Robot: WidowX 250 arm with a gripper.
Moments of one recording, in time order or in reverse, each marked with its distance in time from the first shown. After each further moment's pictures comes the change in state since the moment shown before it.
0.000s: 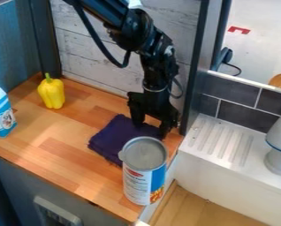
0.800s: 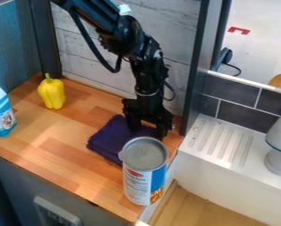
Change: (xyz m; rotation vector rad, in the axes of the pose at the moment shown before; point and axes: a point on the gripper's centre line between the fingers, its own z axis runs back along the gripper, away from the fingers) arm -0.005 0.019 -0.019 -0.056 0.031 0.071
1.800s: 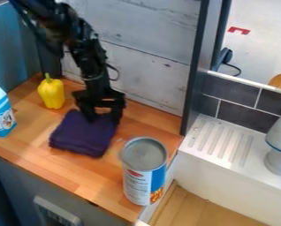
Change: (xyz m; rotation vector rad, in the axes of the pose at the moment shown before) arm -0.022 0.130 0.006 -0.063 0.012 0.401
